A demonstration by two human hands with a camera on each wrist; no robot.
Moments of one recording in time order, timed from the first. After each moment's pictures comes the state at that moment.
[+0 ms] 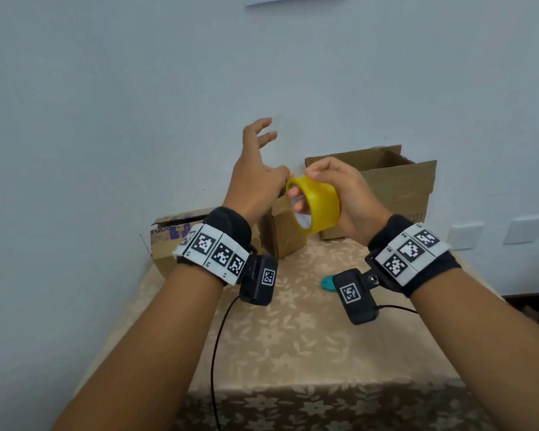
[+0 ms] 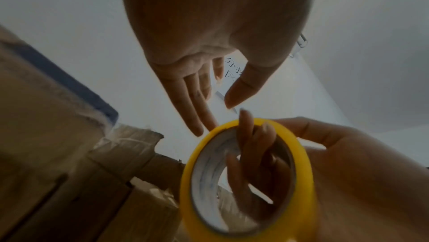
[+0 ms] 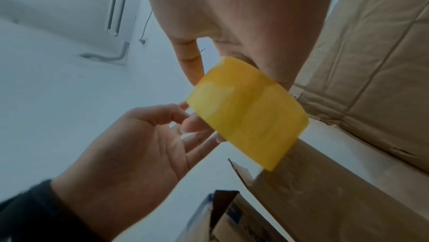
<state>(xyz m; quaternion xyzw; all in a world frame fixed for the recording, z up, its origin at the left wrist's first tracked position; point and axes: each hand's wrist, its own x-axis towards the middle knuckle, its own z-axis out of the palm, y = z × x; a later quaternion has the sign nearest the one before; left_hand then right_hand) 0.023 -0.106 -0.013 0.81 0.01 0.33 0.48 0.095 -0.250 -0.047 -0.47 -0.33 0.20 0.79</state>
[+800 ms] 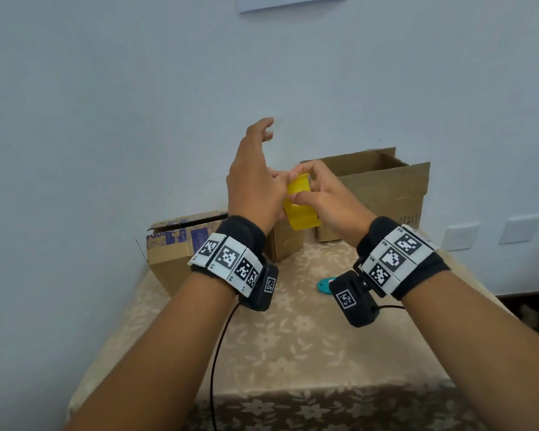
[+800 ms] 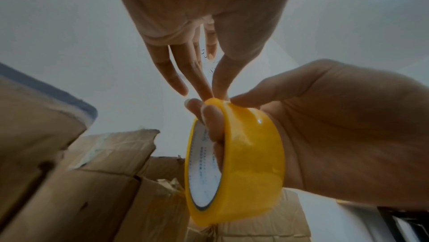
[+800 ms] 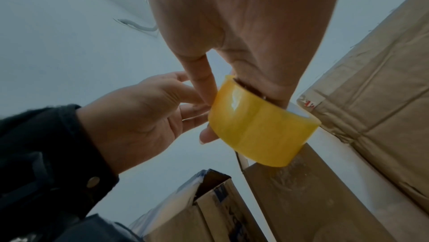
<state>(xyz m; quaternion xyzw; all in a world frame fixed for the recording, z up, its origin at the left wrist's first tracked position) 0.029 -0.119 -0.022 0.82 0.02 0.46 0.34 0.083 -0.247 -0.042 -0.62 -0.38 0.13 0.67</state>
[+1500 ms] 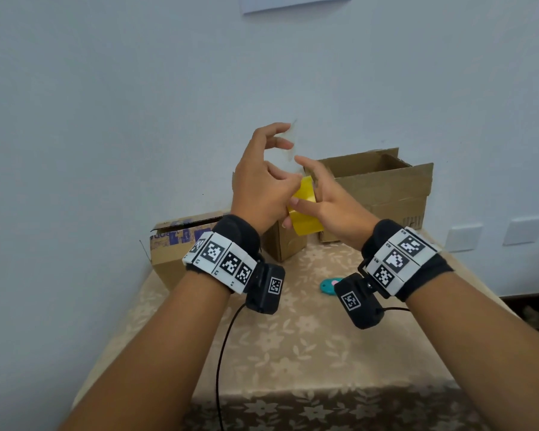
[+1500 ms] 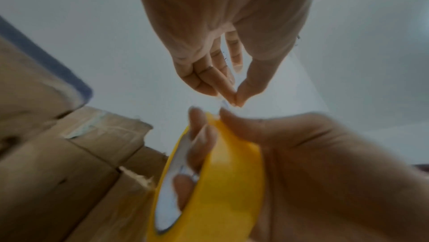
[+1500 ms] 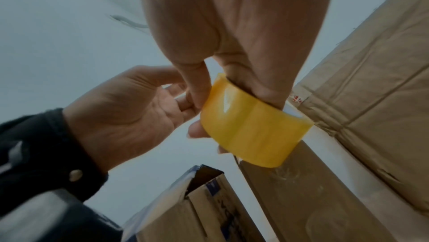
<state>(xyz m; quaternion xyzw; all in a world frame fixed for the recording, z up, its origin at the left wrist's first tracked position) 0.022 -0.119 -0.019 0.80 -0.04 0.43 0.42 0.084 -0.246 -0.050 -0.58 -0.40 0.17 0.69</state>
